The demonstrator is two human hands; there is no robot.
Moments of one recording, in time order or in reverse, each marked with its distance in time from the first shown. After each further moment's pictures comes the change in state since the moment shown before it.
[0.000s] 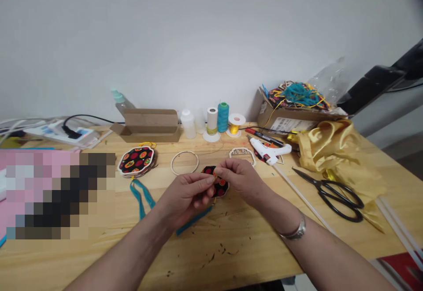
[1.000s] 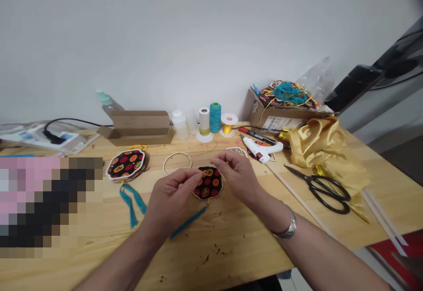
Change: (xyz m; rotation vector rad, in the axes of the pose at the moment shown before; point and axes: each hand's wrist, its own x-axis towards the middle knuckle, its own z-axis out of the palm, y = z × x) left_hand -0.013 0.007 0.010 0.543 0.339 0.451; right_hand 0.003 0.006 -0.004 -0.211 0.234 -0.284
